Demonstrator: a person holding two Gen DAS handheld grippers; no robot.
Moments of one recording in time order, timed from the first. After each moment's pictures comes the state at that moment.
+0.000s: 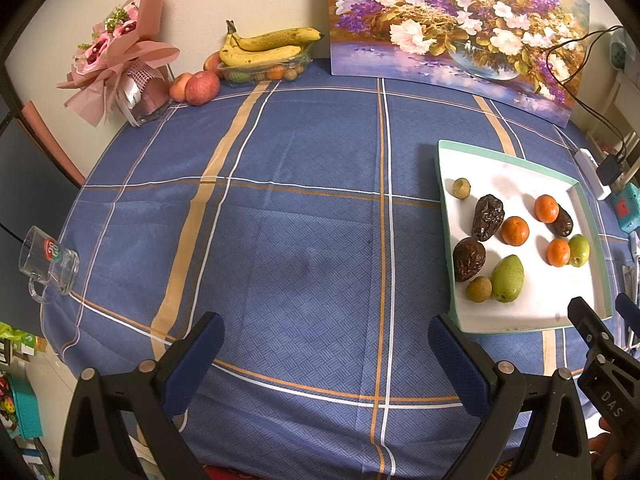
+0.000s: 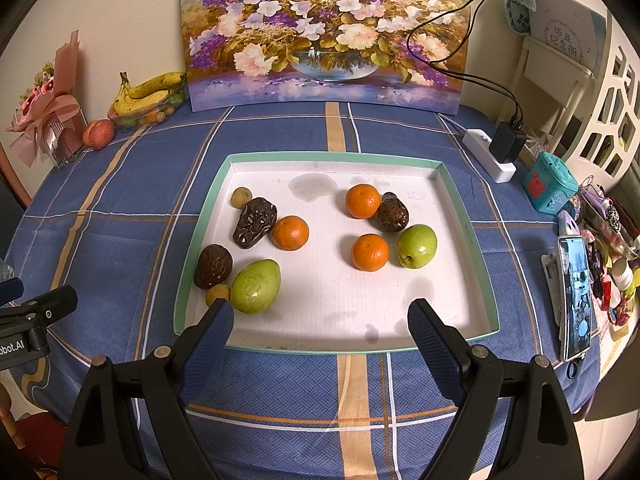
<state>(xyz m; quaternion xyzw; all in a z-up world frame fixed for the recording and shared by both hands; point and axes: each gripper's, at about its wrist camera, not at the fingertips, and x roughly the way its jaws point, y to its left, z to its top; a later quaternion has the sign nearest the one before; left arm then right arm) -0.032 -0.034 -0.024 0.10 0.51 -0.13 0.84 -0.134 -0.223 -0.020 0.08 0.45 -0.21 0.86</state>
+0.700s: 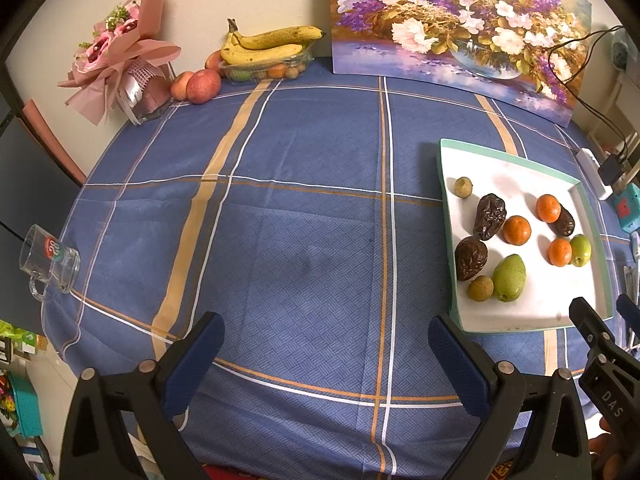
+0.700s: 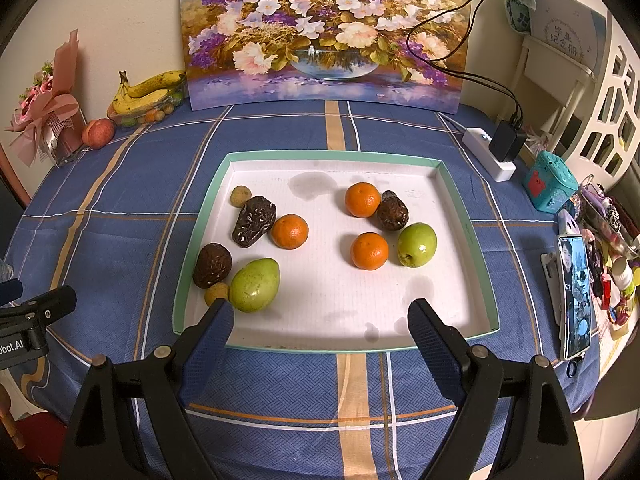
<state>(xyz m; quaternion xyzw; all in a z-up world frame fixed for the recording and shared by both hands) -0.032 -0.033 -0.025 0.10 0.51 -0.13 0.84 -0.134 -0.224 -0.021 0.08 0.45 -0.21 0.86</state>
